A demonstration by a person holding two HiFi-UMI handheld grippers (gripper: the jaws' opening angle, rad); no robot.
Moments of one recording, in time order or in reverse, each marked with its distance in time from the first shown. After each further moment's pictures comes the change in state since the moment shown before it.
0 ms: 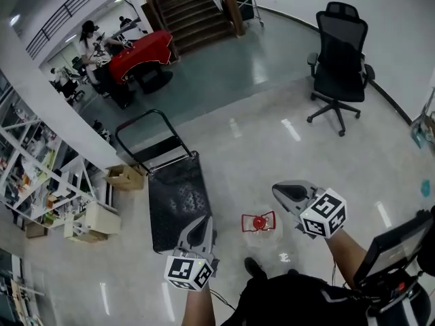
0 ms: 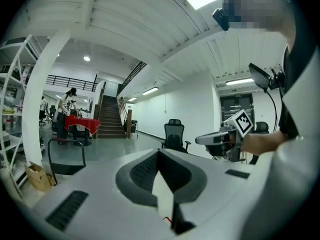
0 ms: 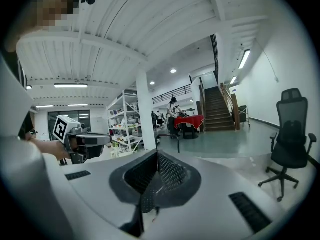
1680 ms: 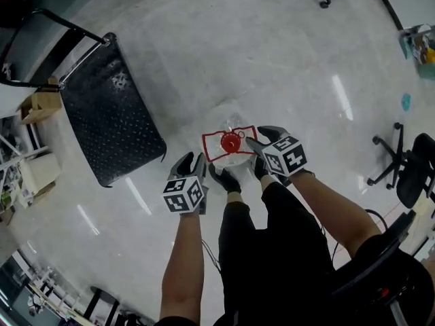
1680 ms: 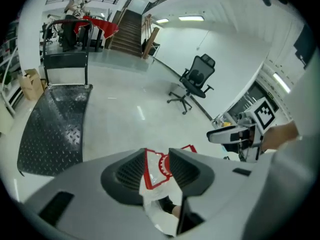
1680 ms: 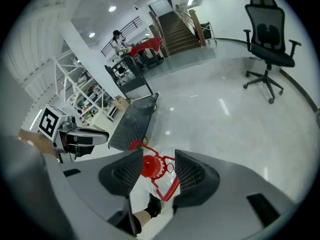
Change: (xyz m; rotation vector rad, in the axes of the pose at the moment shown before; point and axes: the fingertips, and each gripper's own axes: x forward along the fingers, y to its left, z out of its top) left arm 0.181 0.065 -0.491 -0.438 0.793 -0.054; right arm 0.148 -0.124 -0.475 0.502 0.695 -0.202
